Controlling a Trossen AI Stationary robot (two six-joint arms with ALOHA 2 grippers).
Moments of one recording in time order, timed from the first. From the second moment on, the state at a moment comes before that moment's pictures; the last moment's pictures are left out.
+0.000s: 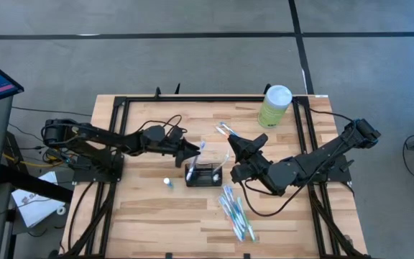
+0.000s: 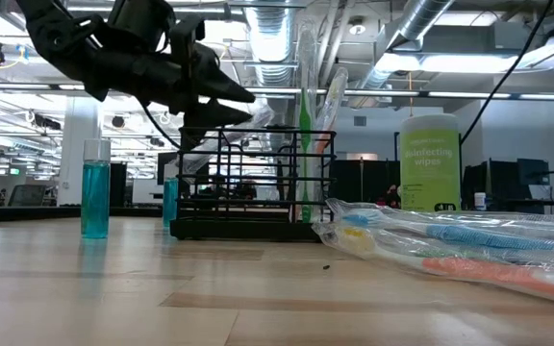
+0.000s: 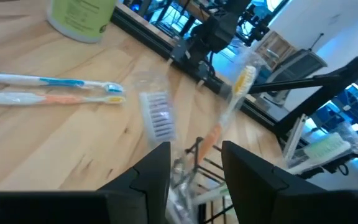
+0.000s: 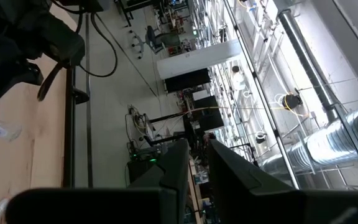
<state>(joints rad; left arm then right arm) 0.16 1.40 0.48 0.68 0.14 -0.55 0.51 1.48 1.25 0.22 1.34 -1.25</state>
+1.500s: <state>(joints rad) 0.18 1.47 0.49 0.62 0.18 -0.61 0.51 1.48 1.25 0.22 1.33 -1.25</state>
